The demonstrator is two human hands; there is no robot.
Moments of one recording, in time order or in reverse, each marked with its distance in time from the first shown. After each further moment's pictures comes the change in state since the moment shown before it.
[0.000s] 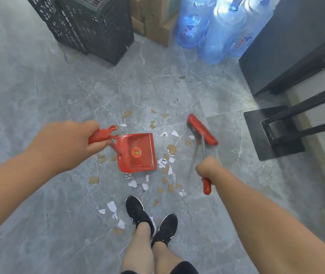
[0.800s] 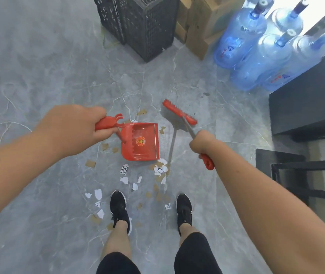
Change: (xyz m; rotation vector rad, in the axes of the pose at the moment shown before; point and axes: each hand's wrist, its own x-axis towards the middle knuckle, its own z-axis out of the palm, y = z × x) left_hand 0.023 0.030 -0.019 -0.002 0.028 -0.289; right_hand -0.007 -0.143 -0.111 -0.420 -0.034 -0.331
